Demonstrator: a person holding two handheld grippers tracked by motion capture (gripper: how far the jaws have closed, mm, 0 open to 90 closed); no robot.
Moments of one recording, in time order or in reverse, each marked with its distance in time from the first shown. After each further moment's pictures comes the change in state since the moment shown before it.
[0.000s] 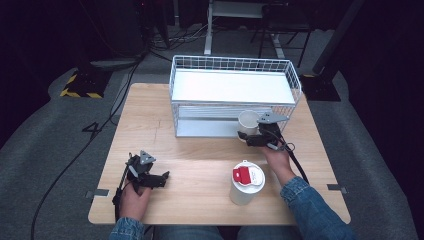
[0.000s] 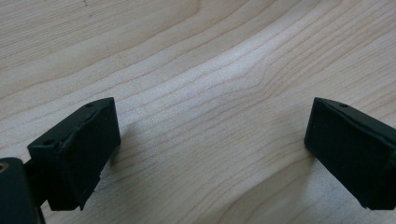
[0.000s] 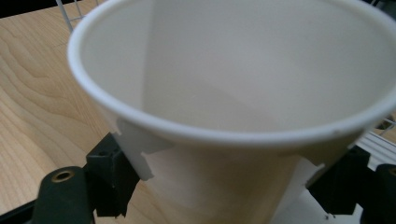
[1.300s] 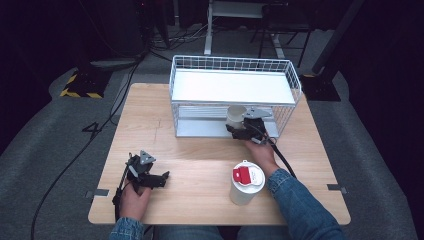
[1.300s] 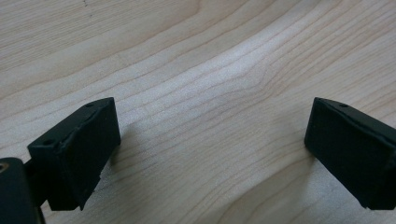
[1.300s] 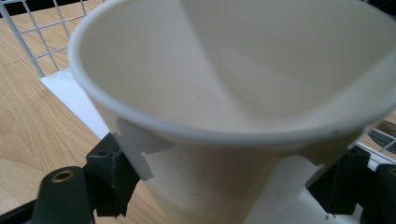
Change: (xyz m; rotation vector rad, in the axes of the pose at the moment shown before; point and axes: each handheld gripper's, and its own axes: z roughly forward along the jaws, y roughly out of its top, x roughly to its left) left arm 0.000 0.000 0.000 0.000 0.000 0.000; right arm 0.007 0.009 0.054 -0.031 -0.070 0.013
